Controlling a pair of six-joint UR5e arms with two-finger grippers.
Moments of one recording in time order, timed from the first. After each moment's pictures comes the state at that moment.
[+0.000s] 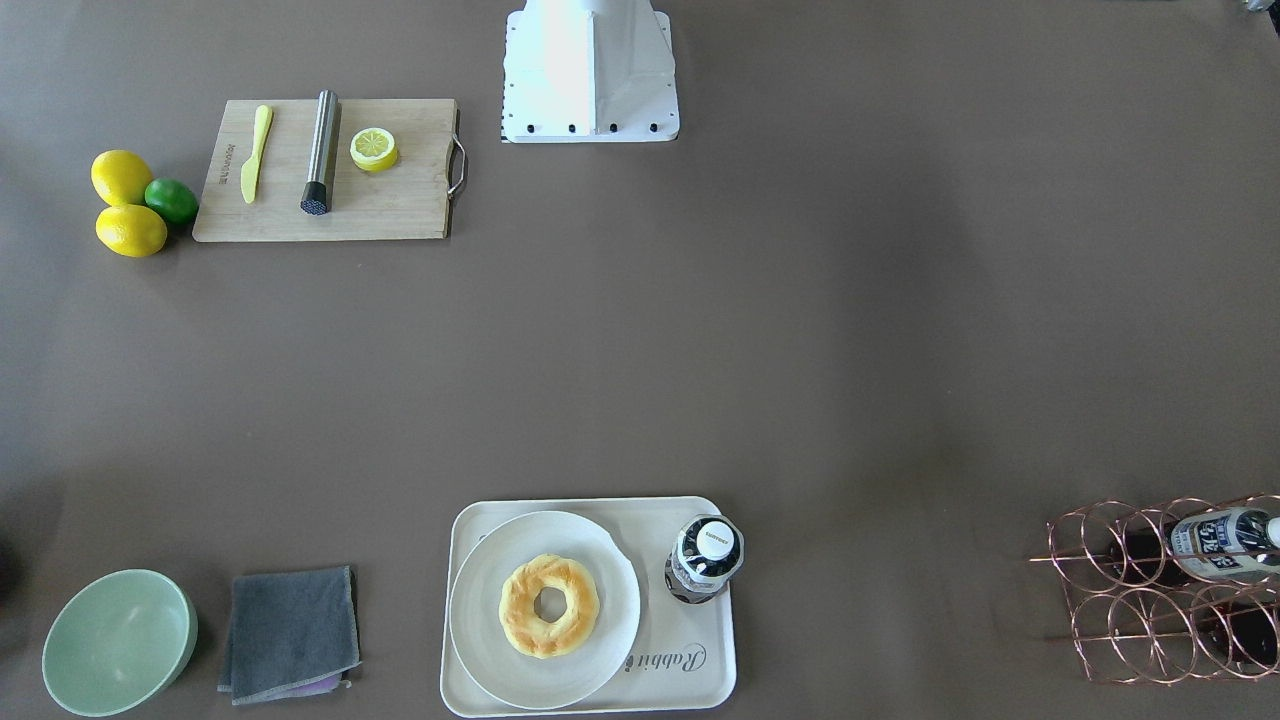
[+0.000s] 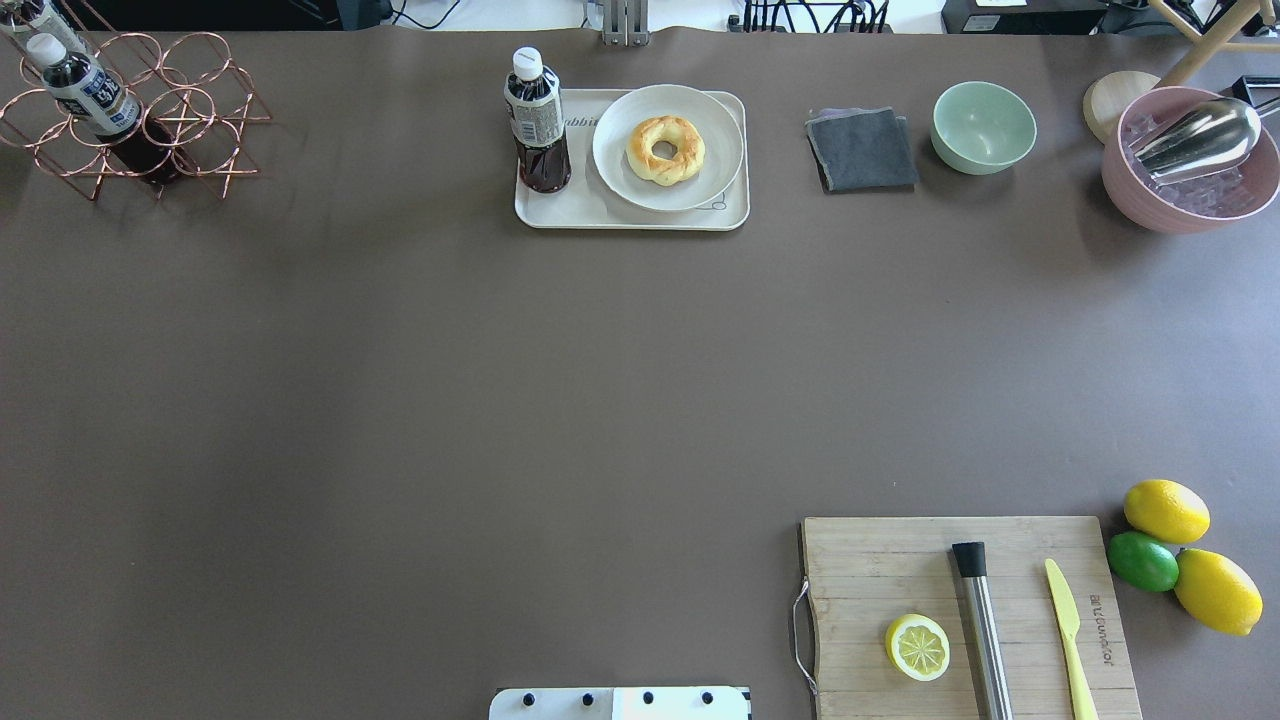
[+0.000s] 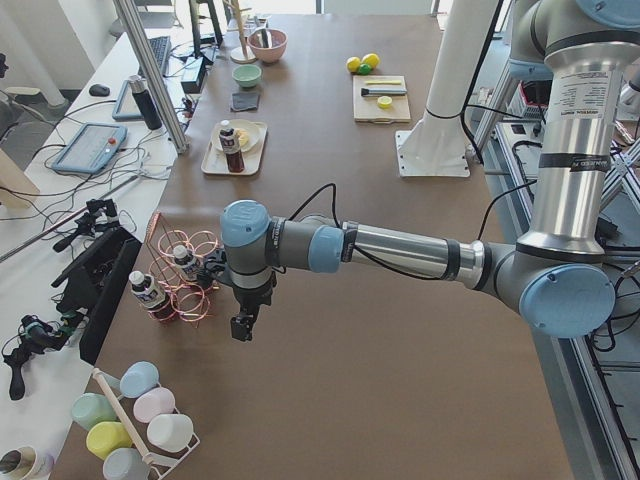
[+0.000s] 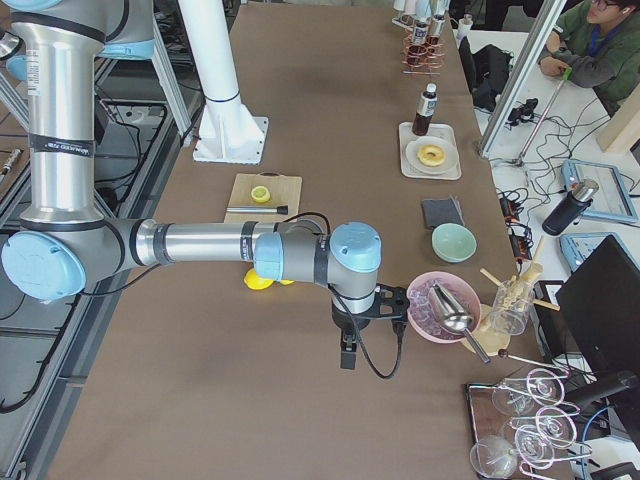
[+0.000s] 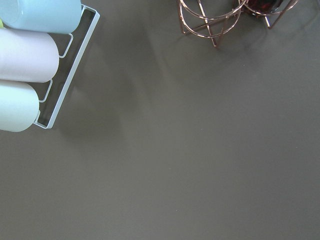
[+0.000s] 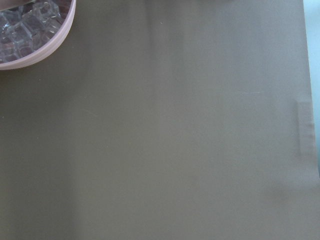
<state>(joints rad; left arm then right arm) -1.56 -1.62 -1.67 -1.53 -2.24 0.23 1.64 -1.64 1.71 -1.64 2.17 0.02</state>
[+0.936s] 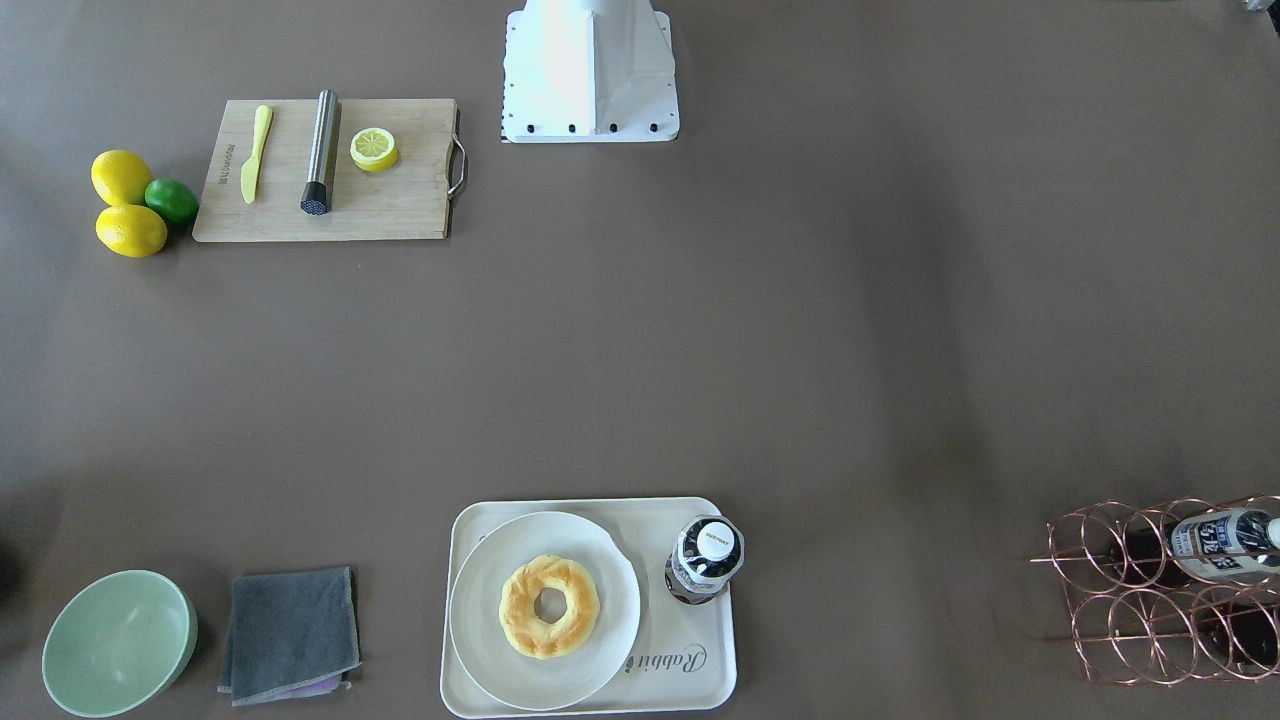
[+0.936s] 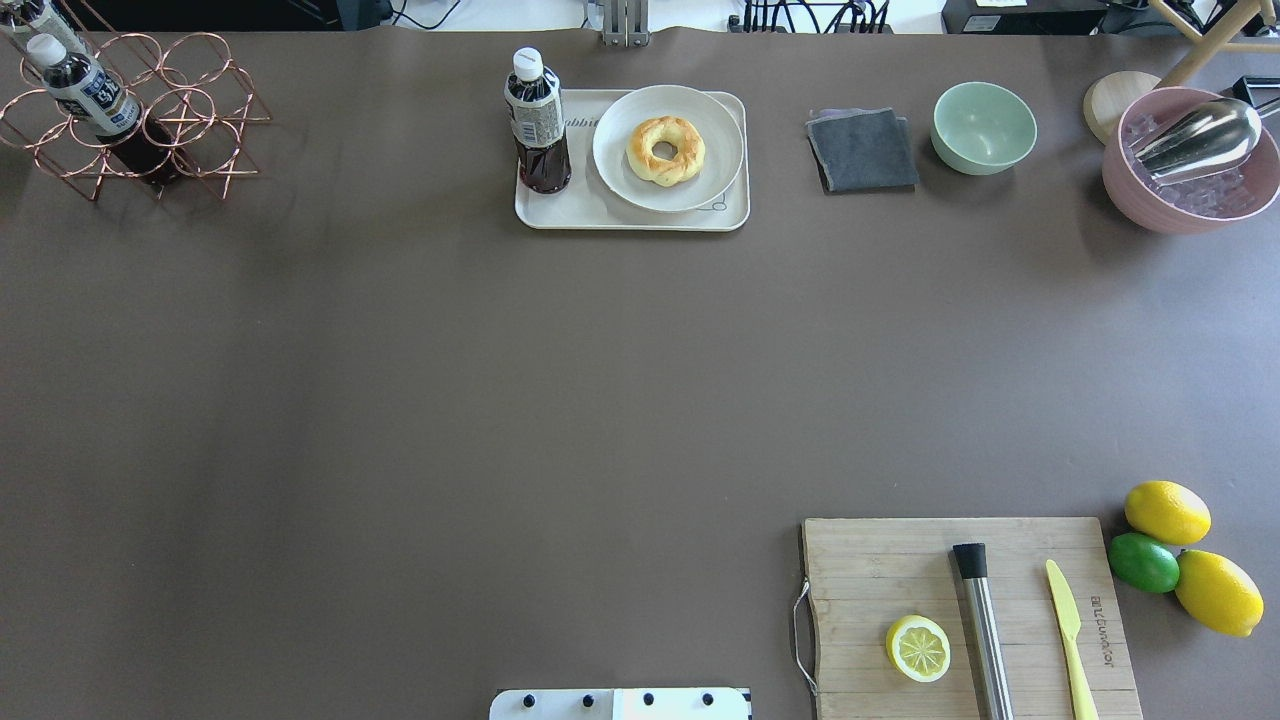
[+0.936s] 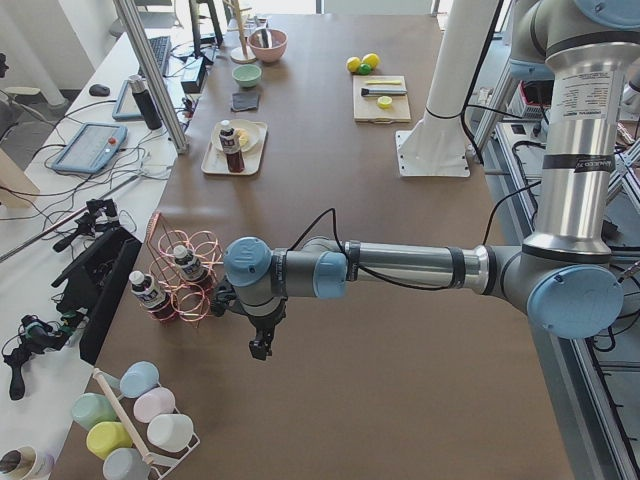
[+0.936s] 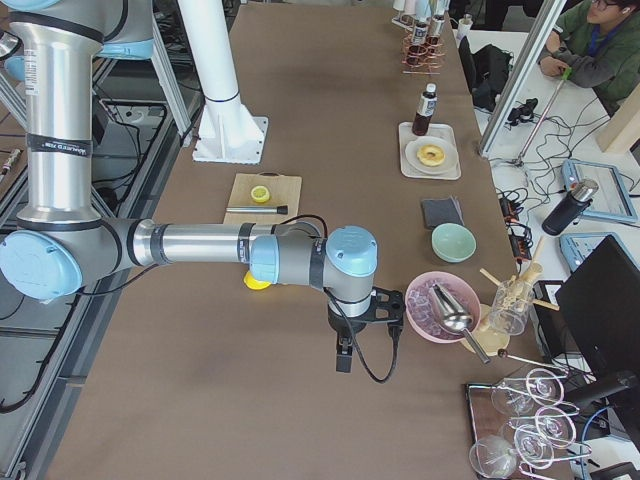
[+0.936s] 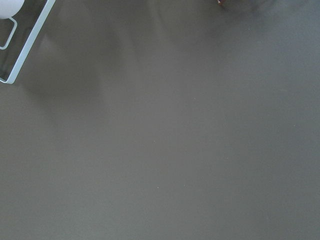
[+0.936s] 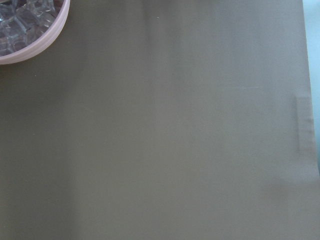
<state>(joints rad) -1.55 -1.60 -1.58 -1.53 -2.35 0.22 1.65 -1.65 1.71 -1.64 2.17 0.01</state>
